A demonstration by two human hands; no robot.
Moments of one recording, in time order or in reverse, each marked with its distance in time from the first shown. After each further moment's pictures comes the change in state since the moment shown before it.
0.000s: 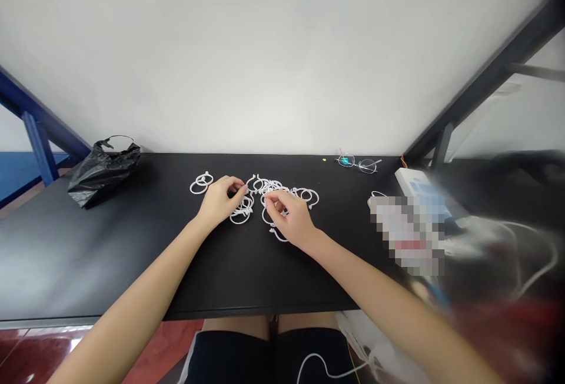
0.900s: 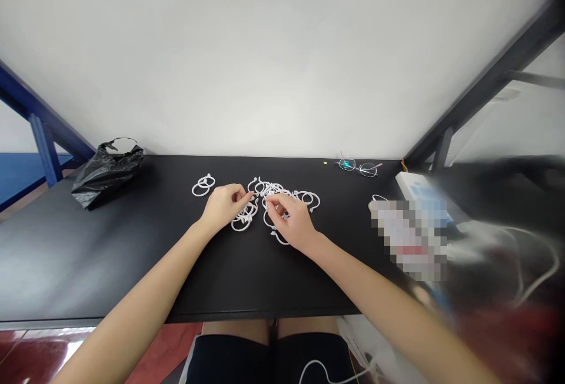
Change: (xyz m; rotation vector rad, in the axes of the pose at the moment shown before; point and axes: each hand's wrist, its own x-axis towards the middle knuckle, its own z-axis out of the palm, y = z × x) left_hand -0.003 0.010 -0.002 0.015 -0.064 -0.023; right_hand 0.000 0.000 0.001 -0.016 0.000 0.000
